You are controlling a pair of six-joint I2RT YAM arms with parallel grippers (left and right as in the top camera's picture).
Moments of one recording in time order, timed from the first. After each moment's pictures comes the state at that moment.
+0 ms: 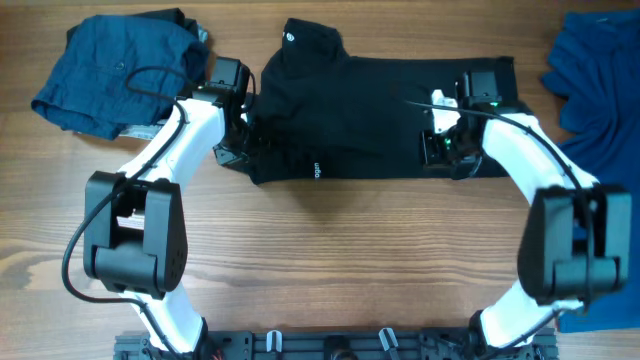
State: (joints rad) left arm -0.21 1.92 1.35 -0.85 0.15 -0.55; right arm 0.06 1.85 1.18 -0.72 -0.28 -0.06
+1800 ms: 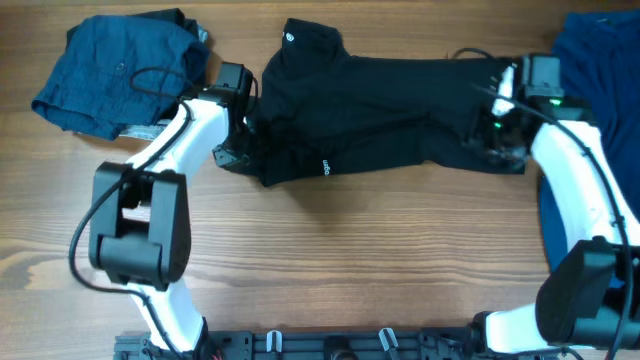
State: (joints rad) left arm -0.21 1.96 1.35 -0.83 0.07 -0.54; right arm -0.11 1.64 1.24 -0.87 -0.08 0.21
